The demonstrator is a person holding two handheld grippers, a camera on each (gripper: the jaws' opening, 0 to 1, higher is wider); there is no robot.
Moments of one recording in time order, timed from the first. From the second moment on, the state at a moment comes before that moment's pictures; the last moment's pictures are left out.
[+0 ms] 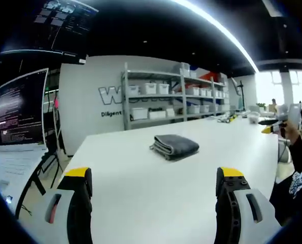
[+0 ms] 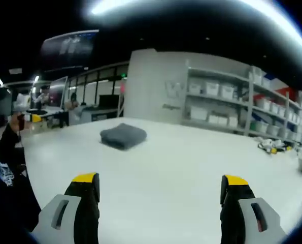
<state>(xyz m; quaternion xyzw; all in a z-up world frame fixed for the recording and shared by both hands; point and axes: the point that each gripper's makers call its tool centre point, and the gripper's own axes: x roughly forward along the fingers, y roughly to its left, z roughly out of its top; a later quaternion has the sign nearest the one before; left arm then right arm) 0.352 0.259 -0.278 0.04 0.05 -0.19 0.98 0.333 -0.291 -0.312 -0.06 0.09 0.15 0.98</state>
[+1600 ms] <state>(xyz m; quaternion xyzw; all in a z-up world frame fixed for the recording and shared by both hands) 0.366 0.278 -0.235 0.04 0.04 -0.16 0.99 0.340 -0.318 -0.254 -0.06 0.05 0.10 0.99</state>
